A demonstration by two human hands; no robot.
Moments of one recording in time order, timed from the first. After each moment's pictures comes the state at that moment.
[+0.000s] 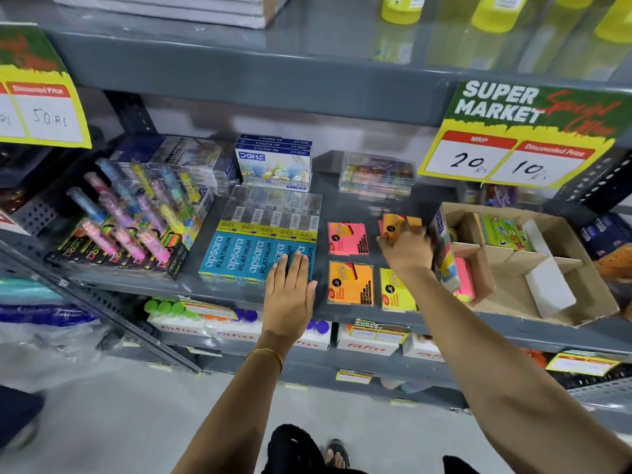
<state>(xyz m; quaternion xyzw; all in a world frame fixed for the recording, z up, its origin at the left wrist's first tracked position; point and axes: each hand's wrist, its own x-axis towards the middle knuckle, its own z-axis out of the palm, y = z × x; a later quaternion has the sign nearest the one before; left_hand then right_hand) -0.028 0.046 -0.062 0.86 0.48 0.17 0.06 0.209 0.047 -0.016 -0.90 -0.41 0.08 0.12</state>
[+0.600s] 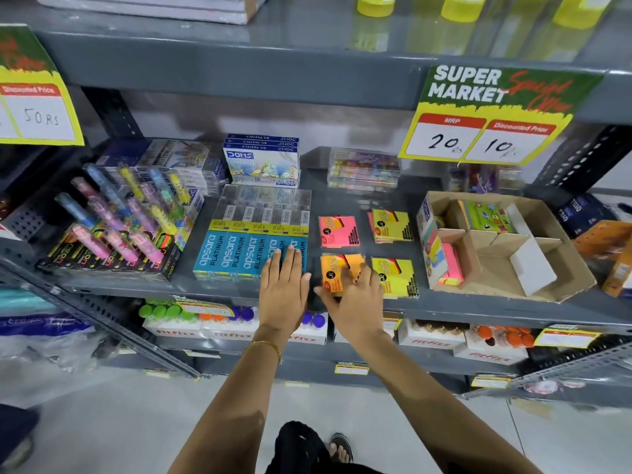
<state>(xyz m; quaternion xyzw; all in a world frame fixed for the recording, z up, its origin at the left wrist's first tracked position) -0.028 0.046 -0.058 0.86 0.49 0.15 0.05 0.085 -0.032 -0.038 -0.85 -0.50 0.03 0.18</state>
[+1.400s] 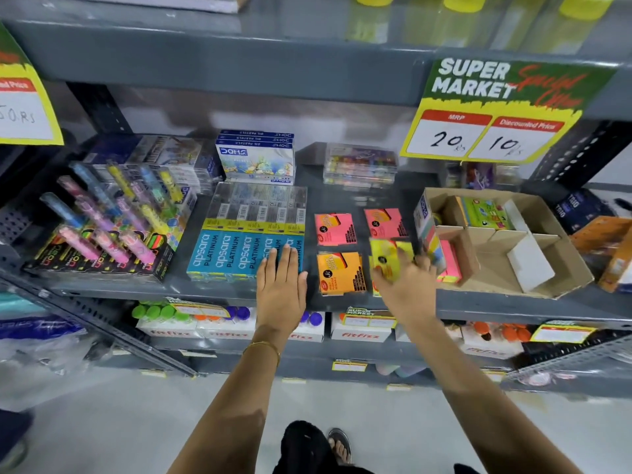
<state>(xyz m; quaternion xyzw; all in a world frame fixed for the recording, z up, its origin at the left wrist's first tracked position) -0.027 0.046 -0.062 0.85 0.49 0.17 0.06 0.163 -0.047 -0.017 -0.90 -0.40 0.05 0.19</state>
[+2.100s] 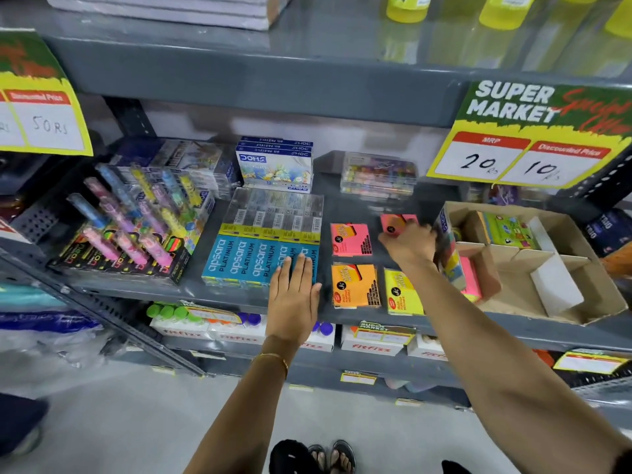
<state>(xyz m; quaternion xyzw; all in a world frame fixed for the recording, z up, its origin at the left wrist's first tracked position) -0.029 0.046 -0.062 0.86 0.47 0.19 0.06 0.205 0.060 -0.001 -0.92 -0.34 0.12 0.16</state>
